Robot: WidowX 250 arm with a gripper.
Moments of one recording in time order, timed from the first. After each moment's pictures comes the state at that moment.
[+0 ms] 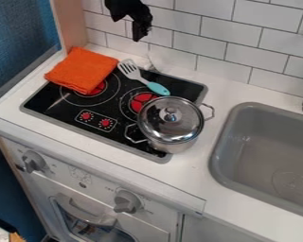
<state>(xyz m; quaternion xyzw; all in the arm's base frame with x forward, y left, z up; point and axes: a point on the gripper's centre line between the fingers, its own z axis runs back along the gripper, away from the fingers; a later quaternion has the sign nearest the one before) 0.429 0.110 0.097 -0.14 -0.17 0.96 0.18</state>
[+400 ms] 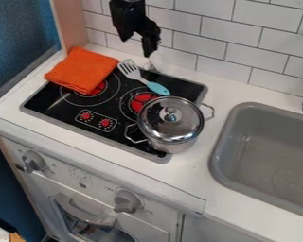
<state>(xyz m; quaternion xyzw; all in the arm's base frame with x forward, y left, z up) 0.424 0.100 0.066 -0.15 -0.08 0.98 0.11</state>
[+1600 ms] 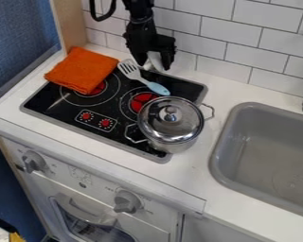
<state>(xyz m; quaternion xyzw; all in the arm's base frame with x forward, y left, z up) 0.463 0.086 0.011 -0.13 0.05 0.99 -0.02</state>
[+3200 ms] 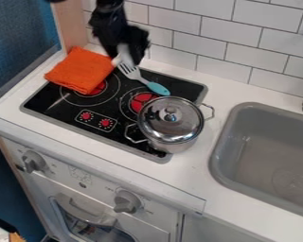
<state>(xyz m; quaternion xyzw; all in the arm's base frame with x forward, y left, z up) 0.380 0.107 0.057 -0.14 -0.01 0.99 -0.03</state>
